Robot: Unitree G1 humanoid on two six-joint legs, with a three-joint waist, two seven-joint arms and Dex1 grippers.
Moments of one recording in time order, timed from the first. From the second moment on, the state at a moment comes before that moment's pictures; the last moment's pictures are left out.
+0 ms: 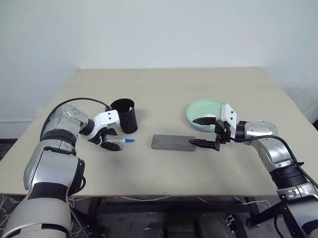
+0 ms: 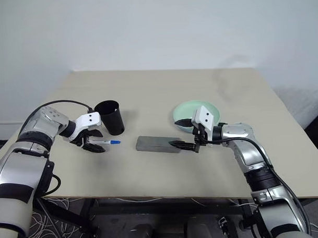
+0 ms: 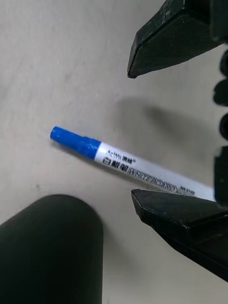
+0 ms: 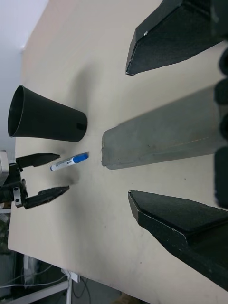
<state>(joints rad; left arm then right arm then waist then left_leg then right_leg) -1.10 0.66 -0.33 1.35 0.35 -0.11 -1.35 -0.51 -0.50 0.16 0.13 0.28 0.23 1.11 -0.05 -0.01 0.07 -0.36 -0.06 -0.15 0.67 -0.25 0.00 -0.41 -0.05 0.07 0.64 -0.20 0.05</state>
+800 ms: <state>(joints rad) -1.08 0.63 -0.33 1.36 0.38 -0.06 -1.45 -0.48 -0.53 0.14 0.08 0.28 0.26 1.09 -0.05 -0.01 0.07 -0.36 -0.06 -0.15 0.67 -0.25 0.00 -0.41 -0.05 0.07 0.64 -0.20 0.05</state>
